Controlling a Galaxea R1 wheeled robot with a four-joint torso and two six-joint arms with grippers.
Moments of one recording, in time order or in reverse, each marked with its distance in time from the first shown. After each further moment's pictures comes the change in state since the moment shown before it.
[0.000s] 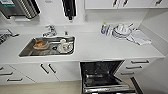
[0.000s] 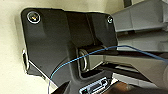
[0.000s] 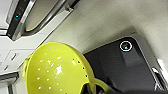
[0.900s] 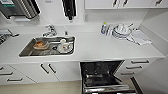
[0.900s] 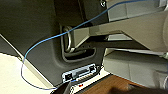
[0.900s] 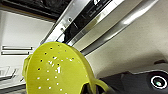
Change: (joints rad) left arm 0.152 0.327 -0.494 0.005 -0.235 0.023; right arm 0.263 -0.081 0.181 -0.005 -0.107 0.119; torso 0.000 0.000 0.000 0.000
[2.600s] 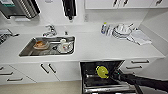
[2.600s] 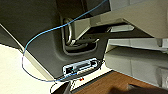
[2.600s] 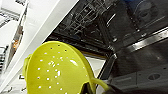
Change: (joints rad) left arm 0.026 0.050 -0.085 -0.004 -0.009 0.000; right arm 0.497 0.245 -0.064 0.021 -0.331 0.141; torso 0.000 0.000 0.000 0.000
